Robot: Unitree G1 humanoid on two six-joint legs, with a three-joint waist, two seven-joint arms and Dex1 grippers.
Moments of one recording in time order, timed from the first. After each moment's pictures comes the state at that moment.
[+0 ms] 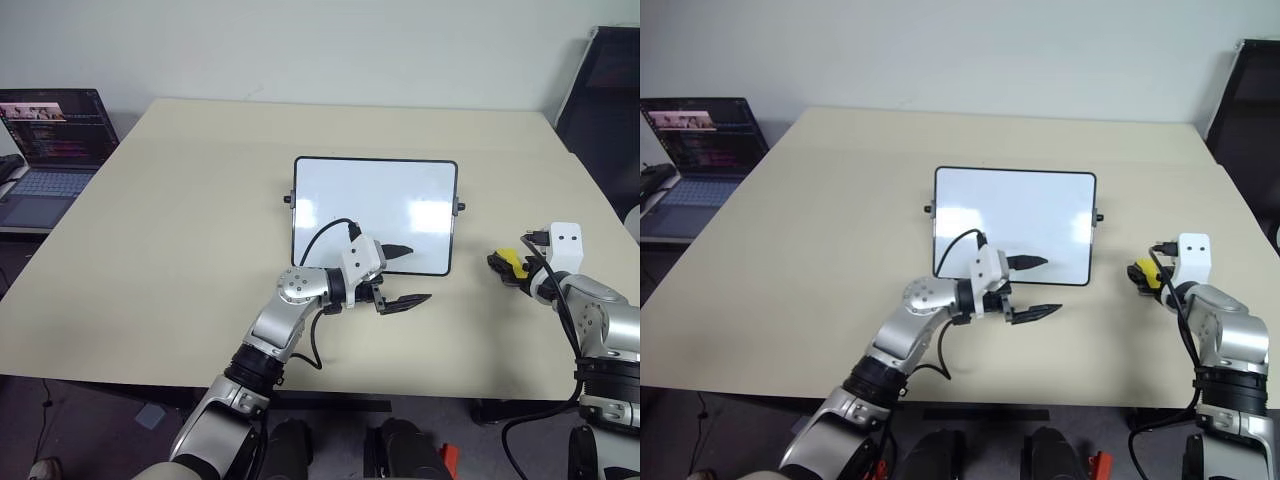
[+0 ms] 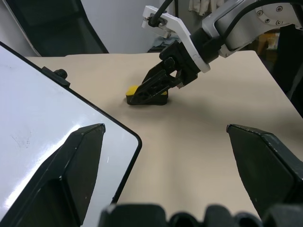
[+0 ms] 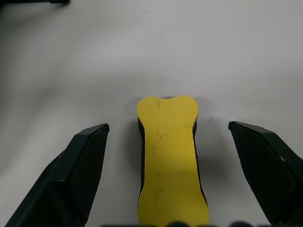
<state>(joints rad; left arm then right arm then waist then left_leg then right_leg) -0.54 0.13 -0.32 0.21 -0.13 0.03 -0.93 -0.40 -0.52 -0.33 0.10 0.26 0.84 0.35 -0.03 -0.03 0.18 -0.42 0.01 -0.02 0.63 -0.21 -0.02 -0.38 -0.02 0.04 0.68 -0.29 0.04</state>
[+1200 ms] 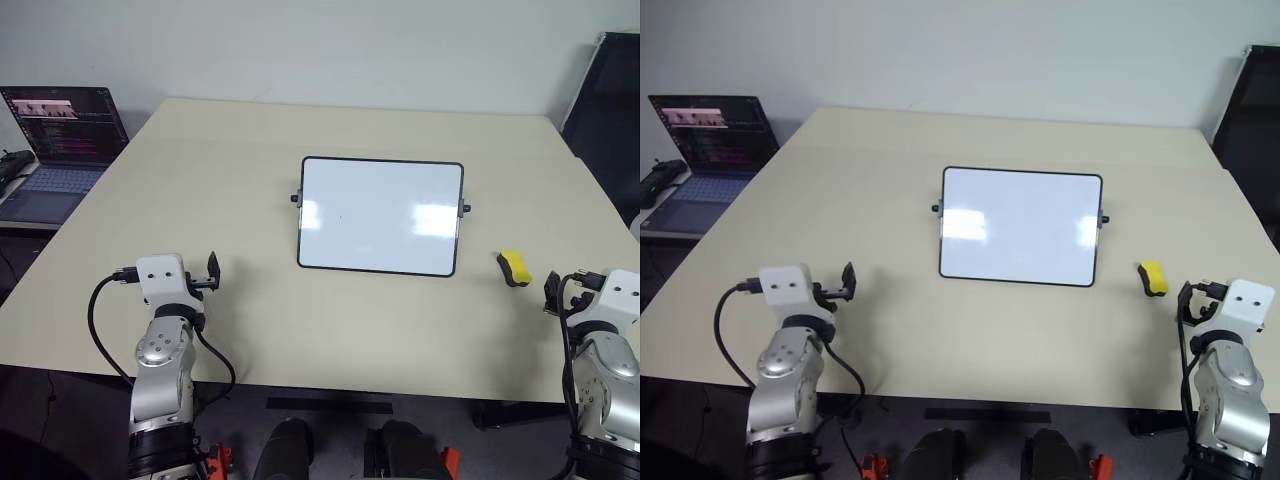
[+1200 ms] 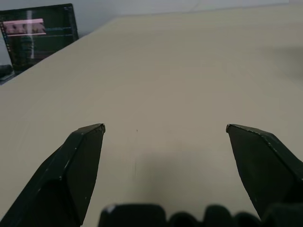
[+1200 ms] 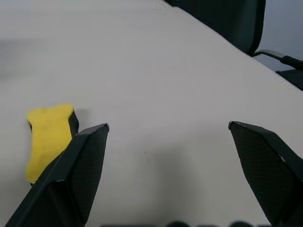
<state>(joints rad) -0.13 0.21 0.31 -0.04 -0.06 0.18 -0.05 -0.01 -0.26 -0.51 -0.22 0.19 0.42 -0.01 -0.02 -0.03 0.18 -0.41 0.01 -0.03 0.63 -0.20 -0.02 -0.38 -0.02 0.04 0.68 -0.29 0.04</state>
